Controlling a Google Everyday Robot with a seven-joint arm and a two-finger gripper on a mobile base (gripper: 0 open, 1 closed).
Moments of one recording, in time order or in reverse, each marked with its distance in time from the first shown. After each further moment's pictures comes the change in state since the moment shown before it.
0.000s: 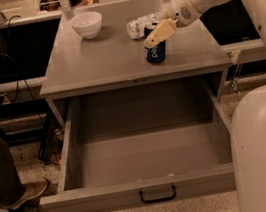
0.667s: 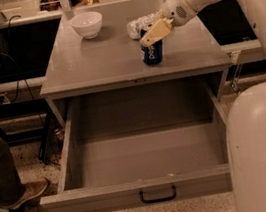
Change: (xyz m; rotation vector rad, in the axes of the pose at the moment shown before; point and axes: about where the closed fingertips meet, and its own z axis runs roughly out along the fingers) arm -0.002 0.002 0.005 0.001 0.037 0.000
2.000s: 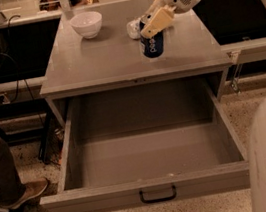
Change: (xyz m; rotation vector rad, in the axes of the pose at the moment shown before) arm -0.036 0.030 -0.040 0.057 0.021 -0.152
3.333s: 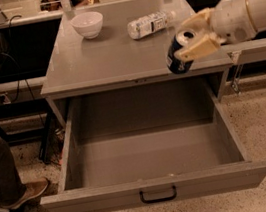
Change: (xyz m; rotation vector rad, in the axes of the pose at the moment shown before) arm 0.052 0.094 -0.079 0.162 -0.146 -0.132
